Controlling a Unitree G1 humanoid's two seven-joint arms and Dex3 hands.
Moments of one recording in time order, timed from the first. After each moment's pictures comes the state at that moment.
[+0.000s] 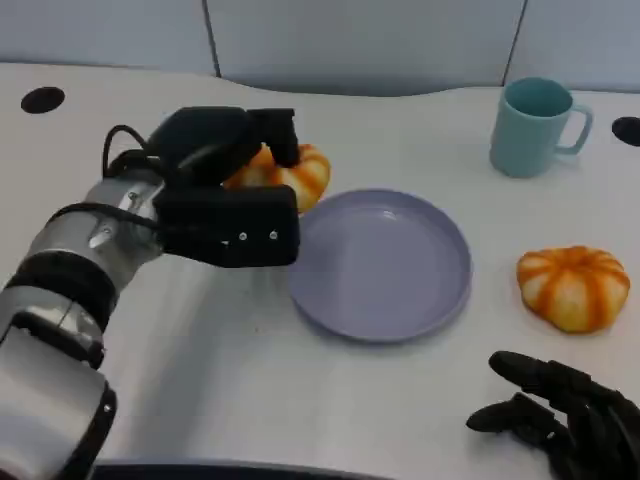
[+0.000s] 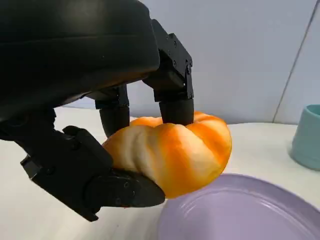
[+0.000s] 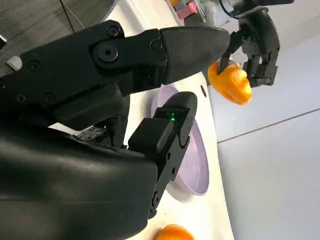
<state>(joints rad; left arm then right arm) -1.05 0.21 -0.46 1.25 0.63 -0.53 0.15 0.05 0.01 -0.19 0.47 0.44 -0.26 0.72</state>
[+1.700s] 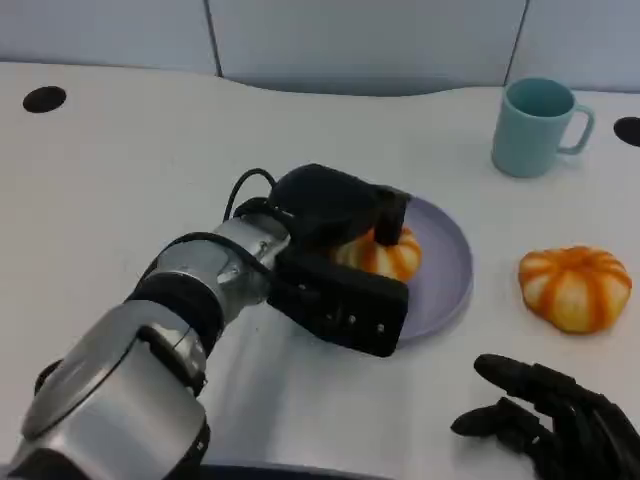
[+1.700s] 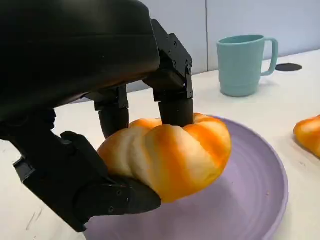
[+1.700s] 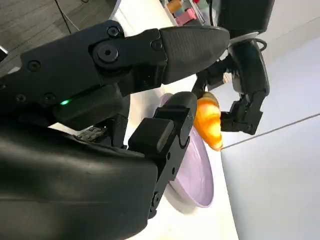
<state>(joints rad) -1.07 -0.01 -0.68 1.32 0.80 -0.47 0.23 0.09 0.03 -0.15 0.41 0.44 -0.22 0.69</state>
